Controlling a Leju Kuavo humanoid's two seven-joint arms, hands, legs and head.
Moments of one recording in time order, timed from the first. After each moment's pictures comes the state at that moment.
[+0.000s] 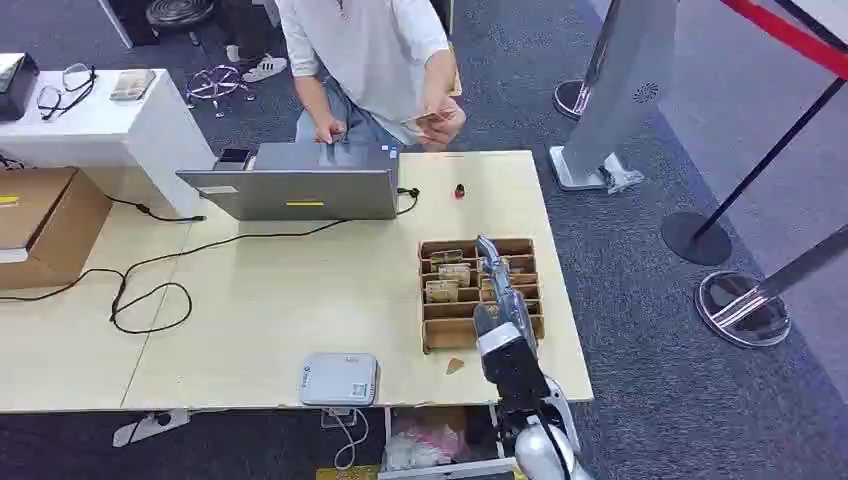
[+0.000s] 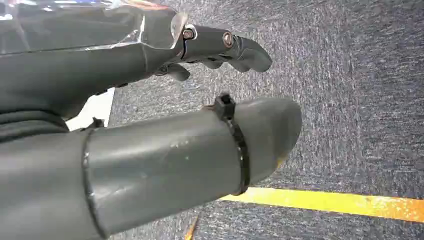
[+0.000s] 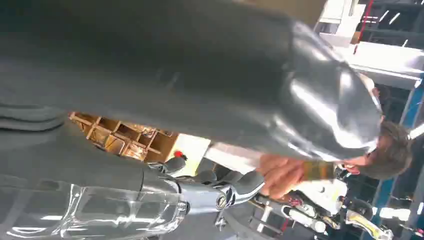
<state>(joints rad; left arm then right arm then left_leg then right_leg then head) -0.06 -0.14 0.98 -0.20 -1.21 0.43 -0.06 -0.04 0.04 0.49 -1.49 0.39 -0.37 -0.42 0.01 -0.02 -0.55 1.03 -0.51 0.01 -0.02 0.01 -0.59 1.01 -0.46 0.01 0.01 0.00</state>
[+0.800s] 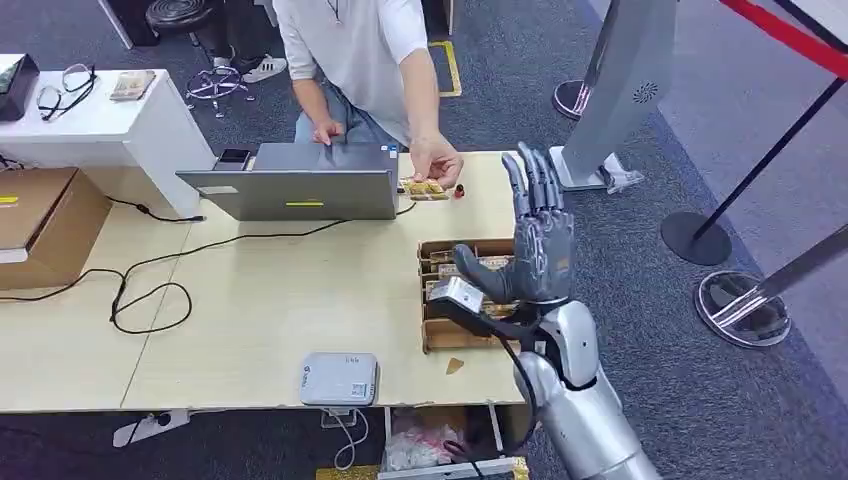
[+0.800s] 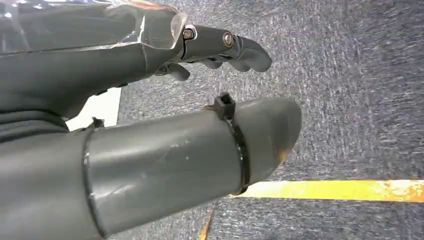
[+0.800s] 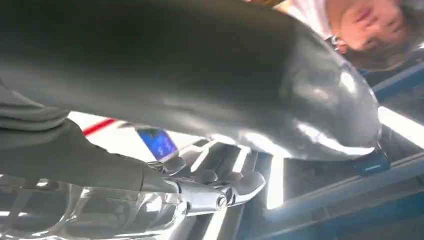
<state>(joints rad) -0.04 -0.17 0.95 -0.20 -1.25 0.42 -0.03 -0.35 0.00 0.42 -1.30 1.16 -0.68 -0.29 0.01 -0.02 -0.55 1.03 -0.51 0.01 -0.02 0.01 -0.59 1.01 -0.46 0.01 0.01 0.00</state>
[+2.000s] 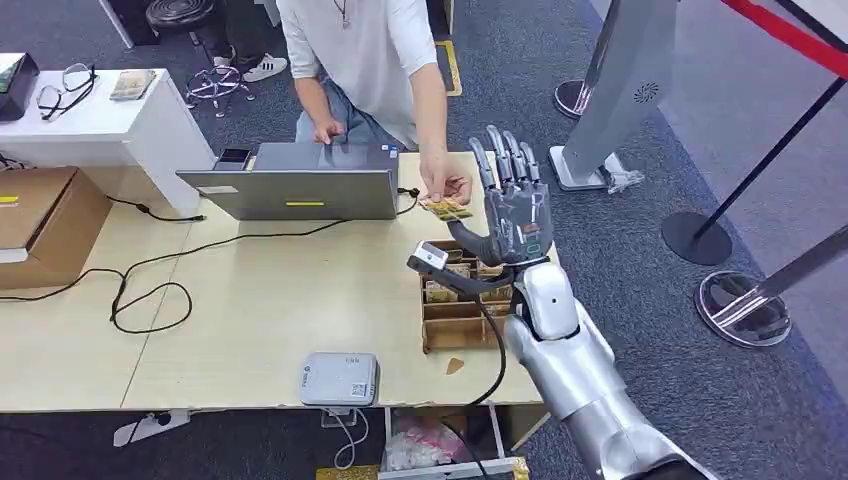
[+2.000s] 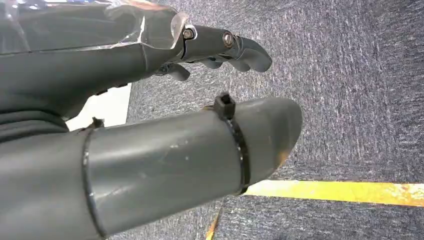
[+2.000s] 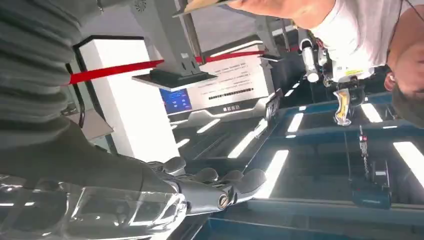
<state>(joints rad) -0.03 -0.18 0.95 -0.20 -1.23 0.45 -0.01 -0.54 0.01 0.42 -0.99 1.46 -0.69 -0.12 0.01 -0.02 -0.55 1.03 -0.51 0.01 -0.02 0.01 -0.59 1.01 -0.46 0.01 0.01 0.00</state>
